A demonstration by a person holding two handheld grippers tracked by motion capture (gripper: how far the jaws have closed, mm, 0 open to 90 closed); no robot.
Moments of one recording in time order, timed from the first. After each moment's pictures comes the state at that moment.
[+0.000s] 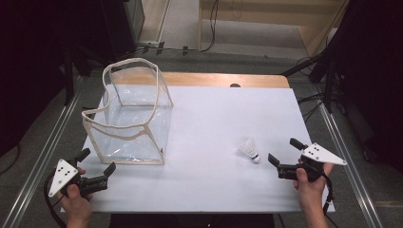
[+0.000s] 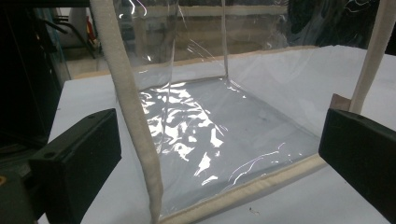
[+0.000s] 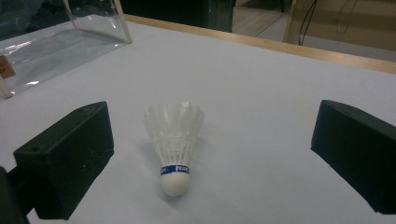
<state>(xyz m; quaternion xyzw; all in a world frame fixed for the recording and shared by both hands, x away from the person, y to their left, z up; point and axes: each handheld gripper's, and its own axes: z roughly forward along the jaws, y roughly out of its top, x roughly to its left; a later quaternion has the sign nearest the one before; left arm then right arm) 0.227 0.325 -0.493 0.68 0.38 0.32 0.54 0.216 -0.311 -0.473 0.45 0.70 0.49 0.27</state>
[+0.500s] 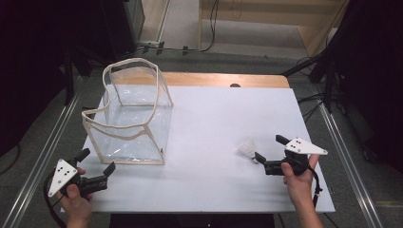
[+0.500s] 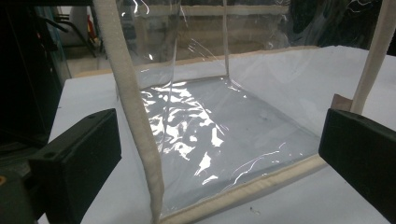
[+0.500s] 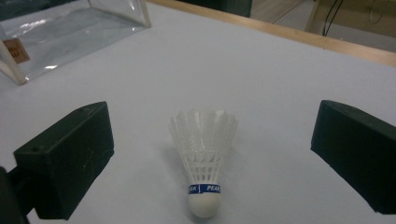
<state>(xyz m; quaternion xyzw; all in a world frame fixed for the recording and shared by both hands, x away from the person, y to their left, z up) 0.227 0.325 -0.493 0.68 0.39 0.32 0.54 0.235 -0.279 -0.469 0.43 0.73 0.47 0.24</state>
